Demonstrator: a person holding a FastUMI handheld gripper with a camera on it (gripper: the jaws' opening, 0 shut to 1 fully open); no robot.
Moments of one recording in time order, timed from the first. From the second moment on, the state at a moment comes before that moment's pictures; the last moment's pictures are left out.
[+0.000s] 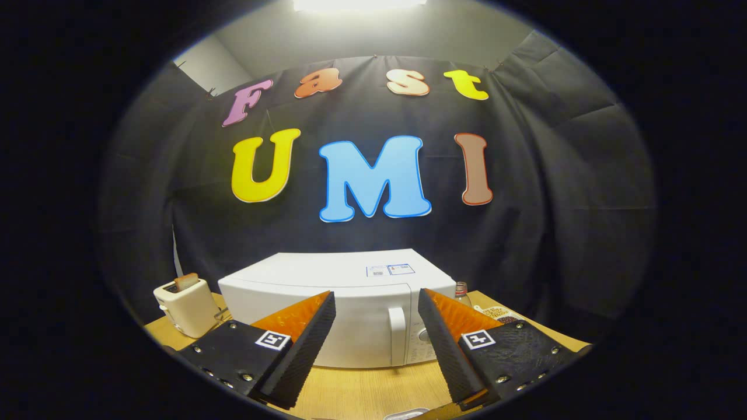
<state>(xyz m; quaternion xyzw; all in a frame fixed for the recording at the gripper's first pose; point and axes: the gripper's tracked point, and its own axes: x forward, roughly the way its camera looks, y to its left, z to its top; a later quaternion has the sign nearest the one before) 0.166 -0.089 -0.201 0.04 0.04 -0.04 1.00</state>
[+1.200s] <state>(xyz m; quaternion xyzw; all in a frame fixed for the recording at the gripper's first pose) 0.240 -0.113 -0.313 0.03 0.12 -0.06 0.99</state>
